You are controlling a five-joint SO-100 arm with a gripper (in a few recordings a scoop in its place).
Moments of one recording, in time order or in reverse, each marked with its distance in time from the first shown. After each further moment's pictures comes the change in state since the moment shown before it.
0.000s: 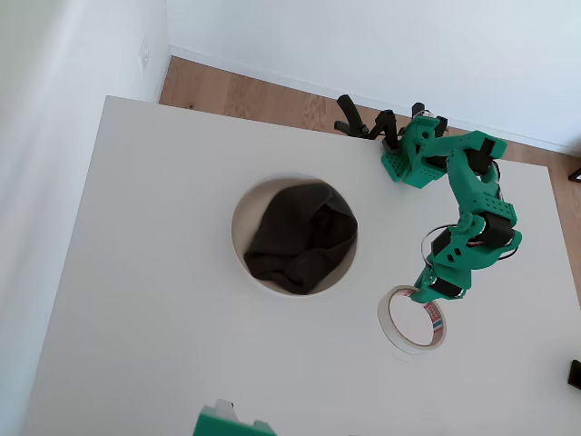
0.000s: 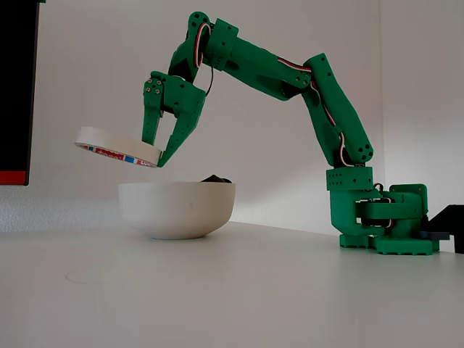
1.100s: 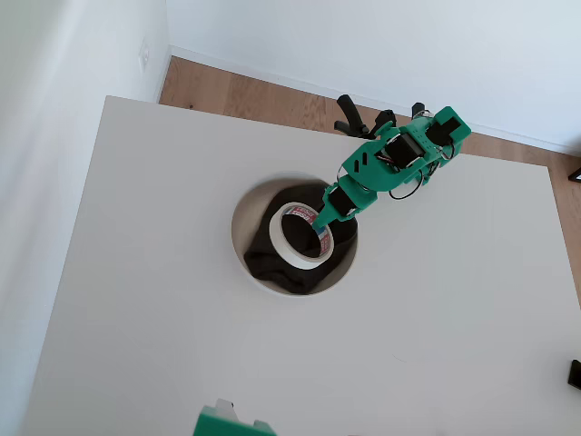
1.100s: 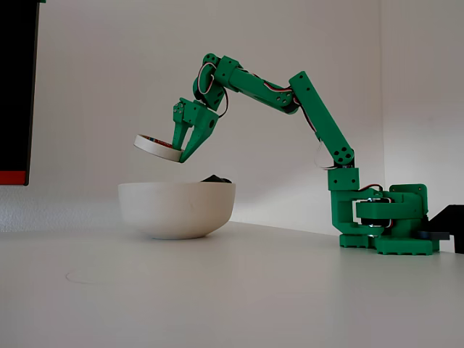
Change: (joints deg) arm 33.9 -3.1 -10.0 -0.5 -7.0
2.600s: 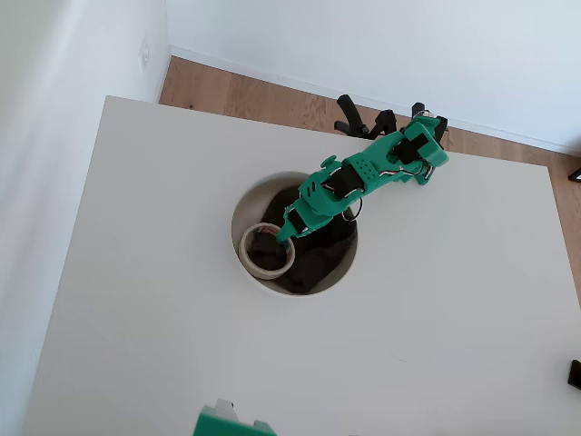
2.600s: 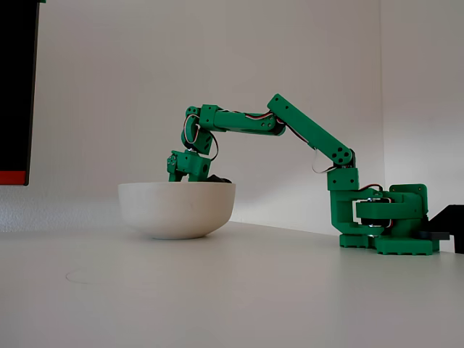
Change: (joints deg) arm 3.5 -18.4 0.0 -6.4 1.6
